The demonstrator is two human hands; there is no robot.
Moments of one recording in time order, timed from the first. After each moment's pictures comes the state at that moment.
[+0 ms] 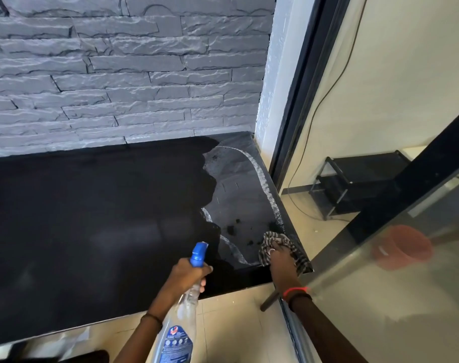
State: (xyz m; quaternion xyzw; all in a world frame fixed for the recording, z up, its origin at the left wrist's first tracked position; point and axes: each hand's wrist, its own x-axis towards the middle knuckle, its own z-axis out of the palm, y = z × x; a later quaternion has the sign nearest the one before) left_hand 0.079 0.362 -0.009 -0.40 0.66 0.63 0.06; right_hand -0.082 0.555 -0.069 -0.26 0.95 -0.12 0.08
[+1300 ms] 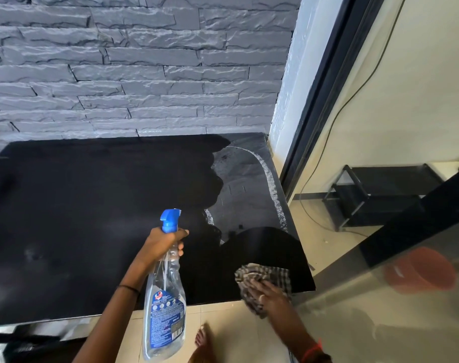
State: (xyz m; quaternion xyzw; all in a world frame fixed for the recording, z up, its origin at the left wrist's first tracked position) left_hand 0.052 0.310 0.040 -0.44 0.62 0.65 -0.06; right_hand -0.060 0.591 -0.107 -0.46 0.85 -0.14 0.21
